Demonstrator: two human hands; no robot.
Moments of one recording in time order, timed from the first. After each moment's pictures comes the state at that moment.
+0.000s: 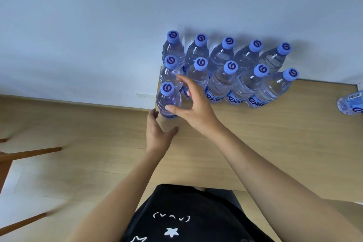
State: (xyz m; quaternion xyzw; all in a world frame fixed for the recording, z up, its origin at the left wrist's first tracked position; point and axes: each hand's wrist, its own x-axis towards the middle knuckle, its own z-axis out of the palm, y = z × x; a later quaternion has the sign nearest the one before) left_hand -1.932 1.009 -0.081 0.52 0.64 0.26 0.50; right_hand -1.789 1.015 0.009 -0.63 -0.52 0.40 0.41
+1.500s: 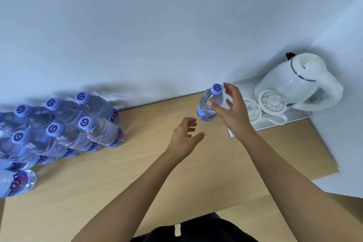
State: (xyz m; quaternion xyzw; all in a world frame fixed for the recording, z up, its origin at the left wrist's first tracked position) left_hand -1.438 0.877 -0.006 0.66 0.43 0.07 0.61; right_hand -1.281 0.813 0.022 -0.77 -0.27 0.26 0.52
